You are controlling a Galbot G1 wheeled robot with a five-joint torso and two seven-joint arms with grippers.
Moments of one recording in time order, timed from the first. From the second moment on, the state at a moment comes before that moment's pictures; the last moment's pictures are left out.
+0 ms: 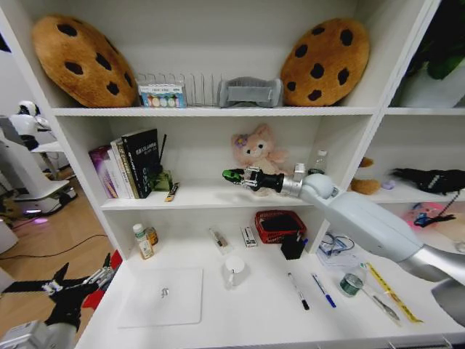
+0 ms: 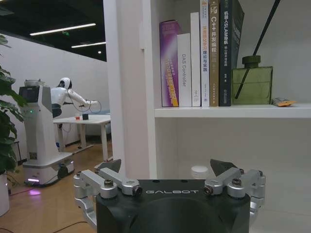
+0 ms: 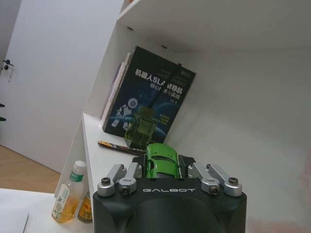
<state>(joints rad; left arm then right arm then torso) 1.97 -1.31 -0.99 -2.49 -0.49 0.18 -0.27 0.05 0.75 -0.55 1.48 0.93 0.01 -0.64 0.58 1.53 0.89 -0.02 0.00</state>
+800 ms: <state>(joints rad) 1.97 -1.31 -0.99 -2.49 -0.49 0.18 -0.27 0.14 0.79 -0.68 1.46 0.90 -0.16 -0.64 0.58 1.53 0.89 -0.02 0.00</state>
